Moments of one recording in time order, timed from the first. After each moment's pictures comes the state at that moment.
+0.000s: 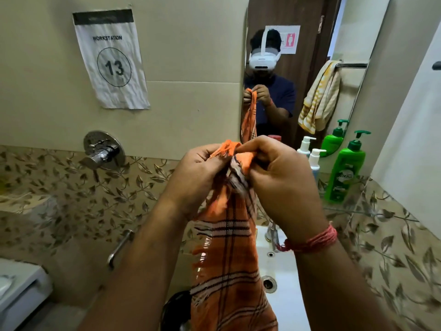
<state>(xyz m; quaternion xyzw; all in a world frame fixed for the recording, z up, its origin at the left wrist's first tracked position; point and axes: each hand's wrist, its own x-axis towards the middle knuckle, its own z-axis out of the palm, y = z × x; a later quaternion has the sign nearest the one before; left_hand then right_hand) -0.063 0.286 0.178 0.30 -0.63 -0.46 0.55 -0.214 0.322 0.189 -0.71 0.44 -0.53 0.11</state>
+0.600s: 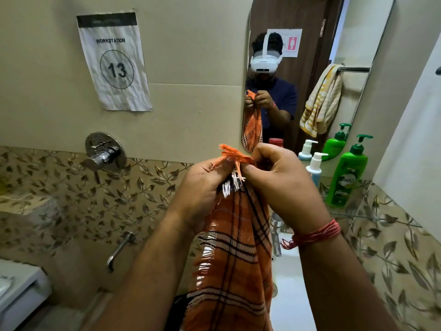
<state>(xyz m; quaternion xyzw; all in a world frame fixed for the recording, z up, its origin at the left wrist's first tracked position) -0.069 0.291 0.165 0.25 -0.51 -0.61 0.55 -0.220 0.303 0.190 -0.70 0.46 -0.51 0.19</state>
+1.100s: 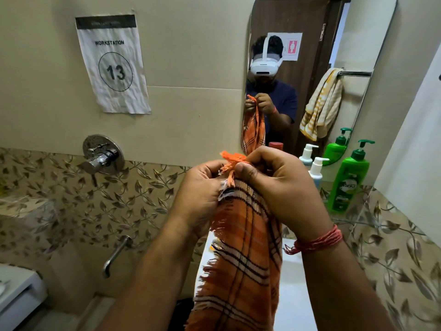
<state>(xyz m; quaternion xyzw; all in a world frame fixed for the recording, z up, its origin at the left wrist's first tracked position) -0.077 0.277 0.165 0.28 -0.52 -0.57 0.58 -0.226 0.294 0.189 -0.73 0.43 -0.50 0.15</state>
